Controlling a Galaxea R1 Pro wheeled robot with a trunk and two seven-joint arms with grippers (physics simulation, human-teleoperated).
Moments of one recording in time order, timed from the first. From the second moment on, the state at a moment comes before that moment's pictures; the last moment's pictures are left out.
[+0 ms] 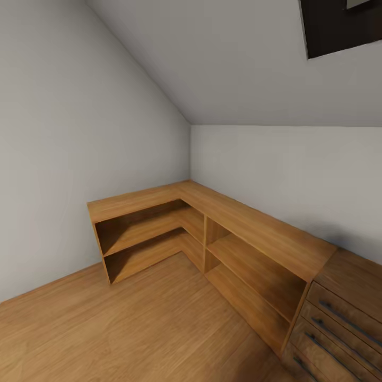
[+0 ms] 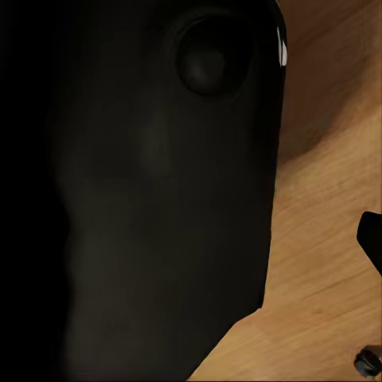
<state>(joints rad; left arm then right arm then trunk) 0.00 0.00 0.00 0.00 0.00 0.00 0.00 0.00 0.00 0.00 0.00 0.00 0.00 0.00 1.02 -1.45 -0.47</state>
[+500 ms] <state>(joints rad) -0.02 -0.06 -0.02 -0.03 -0.01 0.02 0.00 -0.04 0.02 0.00 0.00 0.00 0.01 0.01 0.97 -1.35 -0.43</state>
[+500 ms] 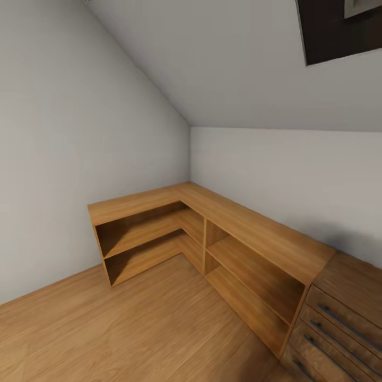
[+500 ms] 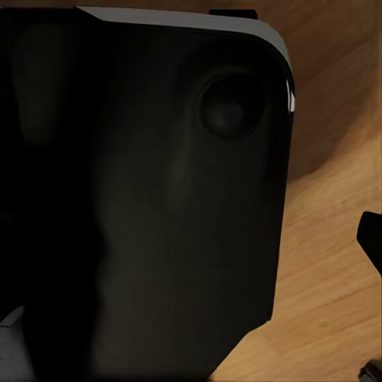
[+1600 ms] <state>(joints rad) -0.02 -0.05 -0.01 -0.21 0.00 -0.01 0.01 -0.04 0.01 0.00 -0.17 0.00 -0.65 0.01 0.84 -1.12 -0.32</state>
